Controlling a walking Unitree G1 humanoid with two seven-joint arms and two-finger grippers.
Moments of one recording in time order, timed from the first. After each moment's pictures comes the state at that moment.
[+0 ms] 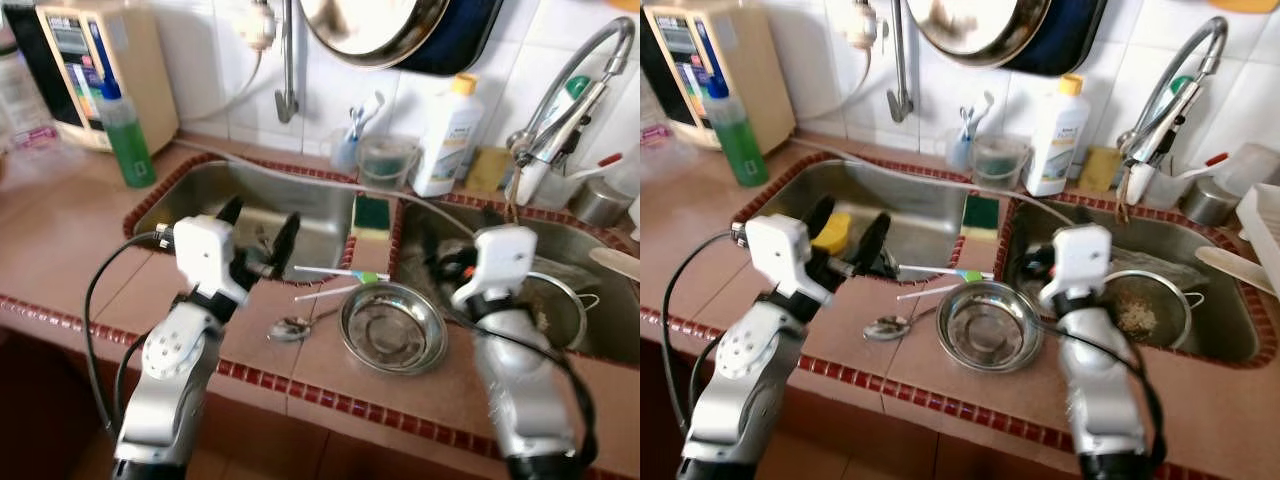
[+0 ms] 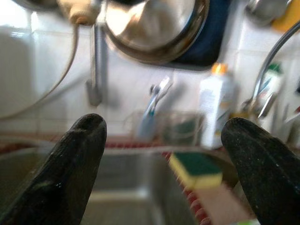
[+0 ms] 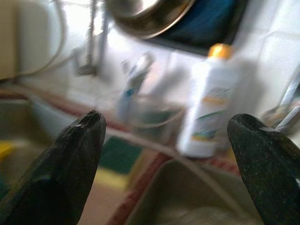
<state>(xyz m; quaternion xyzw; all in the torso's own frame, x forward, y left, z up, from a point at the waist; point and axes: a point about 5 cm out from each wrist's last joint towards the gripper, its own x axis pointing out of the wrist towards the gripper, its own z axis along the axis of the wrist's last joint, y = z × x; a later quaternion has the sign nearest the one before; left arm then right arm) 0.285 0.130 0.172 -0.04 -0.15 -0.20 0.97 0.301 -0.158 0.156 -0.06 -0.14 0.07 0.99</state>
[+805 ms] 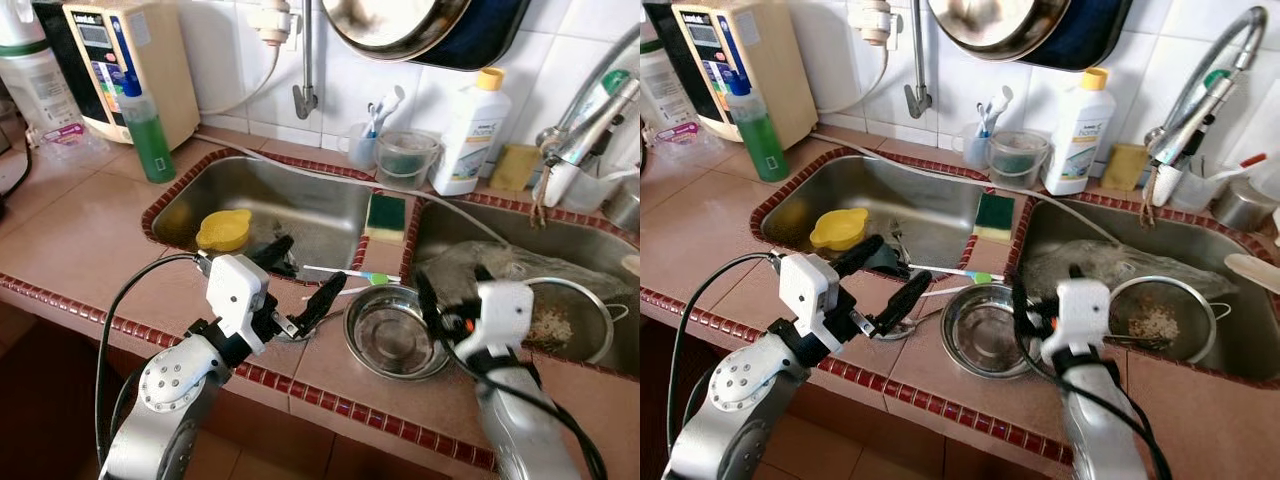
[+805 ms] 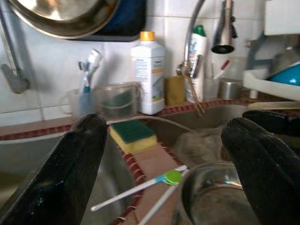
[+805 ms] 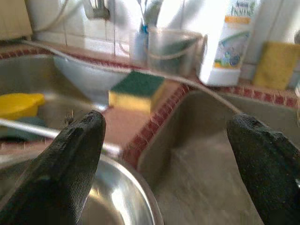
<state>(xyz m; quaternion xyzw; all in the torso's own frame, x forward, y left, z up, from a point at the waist) 0.248 0.104 0.166 -0.01 -0.11 -0.37 0.92 0.251 -0.168 0.116 -0.02 -0.03 0.04 1.00</state>
